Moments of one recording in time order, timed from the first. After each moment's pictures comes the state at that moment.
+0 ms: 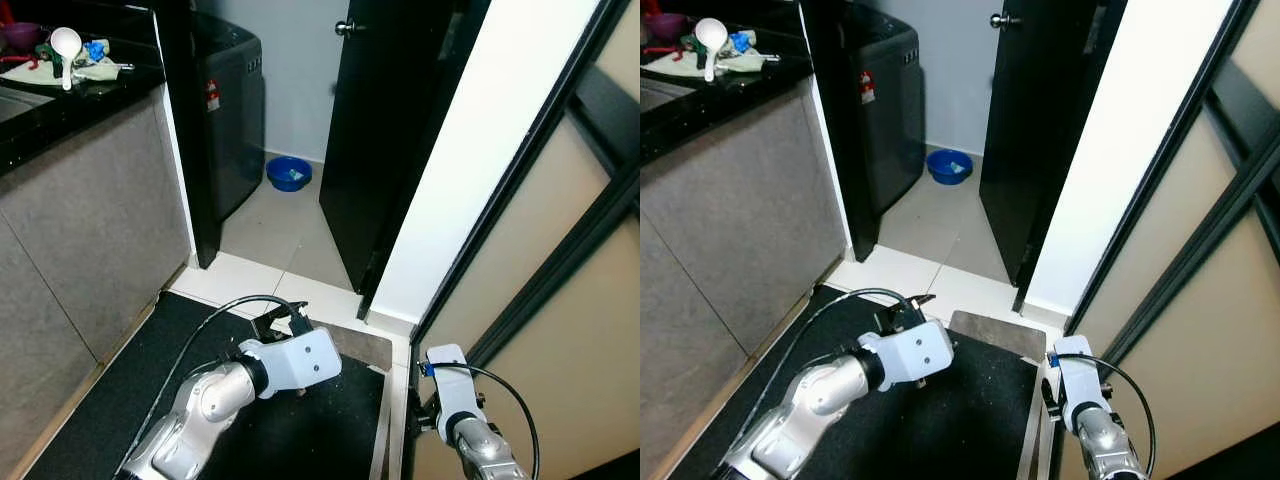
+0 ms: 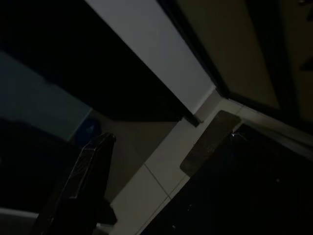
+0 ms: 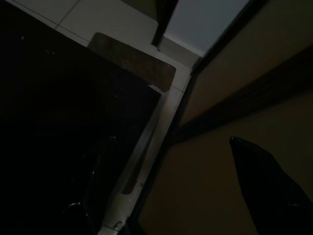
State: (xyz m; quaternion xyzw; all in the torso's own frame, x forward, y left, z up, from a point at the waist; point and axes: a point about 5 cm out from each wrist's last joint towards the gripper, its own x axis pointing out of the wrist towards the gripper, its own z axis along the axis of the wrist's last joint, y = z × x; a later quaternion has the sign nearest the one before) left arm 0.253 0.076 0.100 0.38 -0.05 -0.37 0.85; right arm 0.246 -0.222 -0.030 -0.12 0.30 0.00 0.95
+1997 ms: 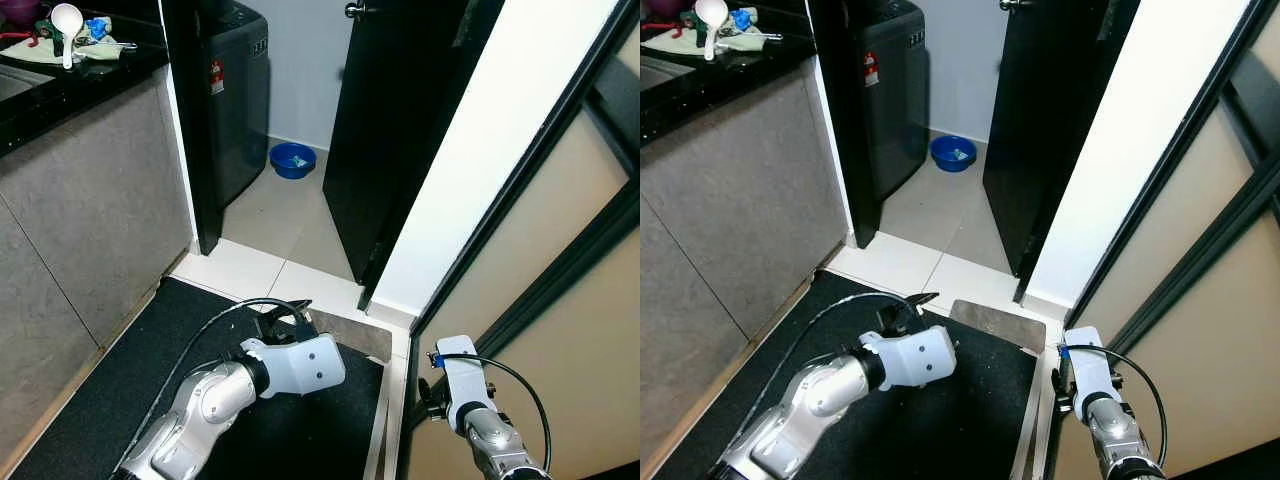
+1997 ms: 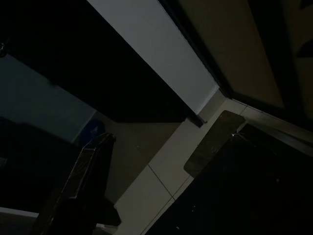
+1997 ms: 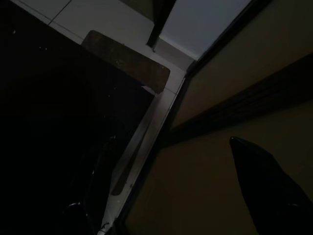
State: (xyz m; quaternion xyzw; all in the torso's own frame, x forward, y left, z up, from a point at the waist) left arm 0.252 0.078 0.103 0.38 -0.07 -0.37 0.84; right arm 0.255 -0.234 -0.023 -0.13 0.29 0.00 0.95
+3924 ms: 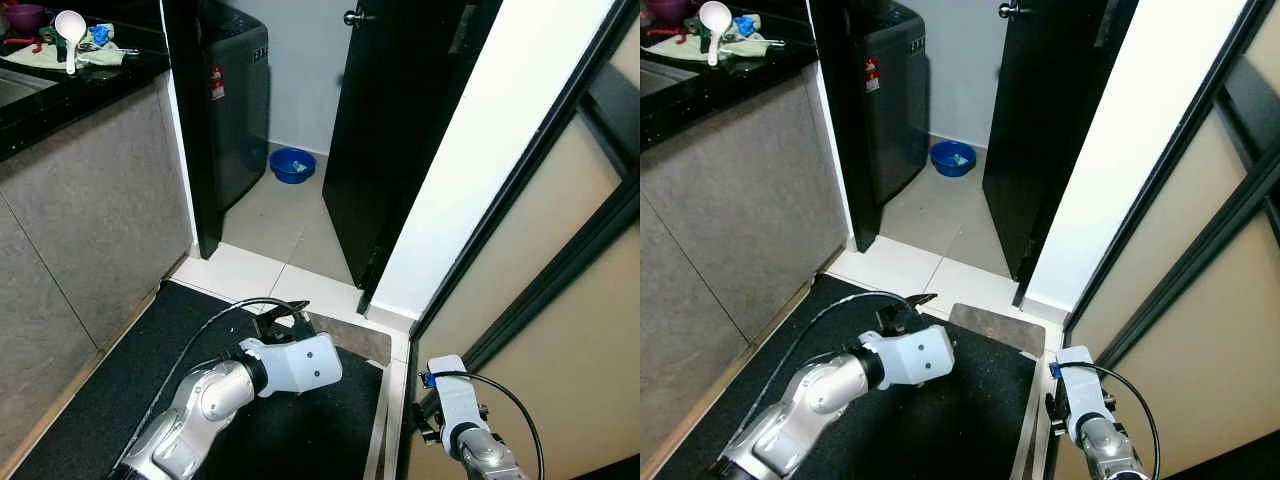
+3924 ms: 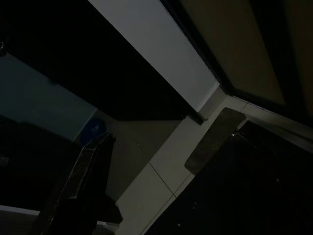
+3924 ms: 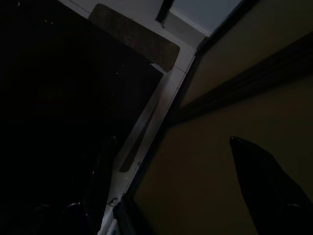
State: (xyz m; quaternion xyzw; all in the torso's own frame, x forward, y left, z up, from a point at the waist) left arm 0.257 0.082 0.096 0.39 -0.05 -0.37 0.84; right arm 0.234 -0.225 -0.043 -0.12 0.34 0.01 0.93
